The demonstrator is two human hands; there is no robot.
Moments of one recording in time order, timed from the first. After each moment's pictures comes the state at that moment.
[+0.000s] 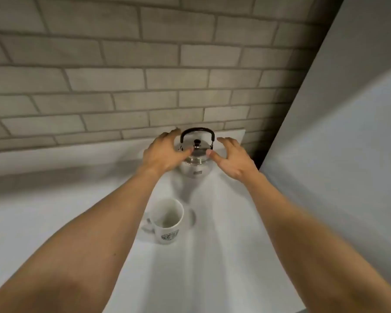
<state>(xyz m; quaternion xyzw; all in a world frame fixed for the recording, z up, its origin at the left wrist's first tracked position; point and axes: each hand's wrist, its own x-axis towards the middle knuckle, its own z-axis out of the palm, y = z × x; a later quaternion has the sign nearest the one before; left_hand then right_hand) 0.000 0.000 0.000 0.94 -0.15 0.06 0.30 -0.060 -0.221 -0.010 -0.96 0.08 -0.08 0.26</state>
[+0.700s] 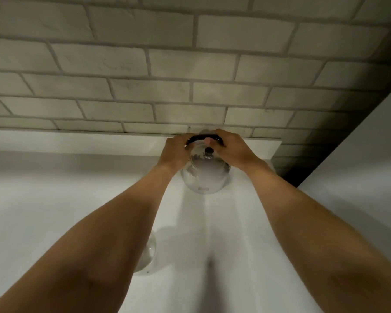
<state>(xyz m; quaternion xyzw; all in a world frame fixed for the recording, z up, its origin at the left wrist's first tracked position) 0.103 -0.067 -0.061 0.91 -0.04 0.03 0.41 0.109 -0.263 -0.045 -0.93 -0.12 -0.02 0.35</state>
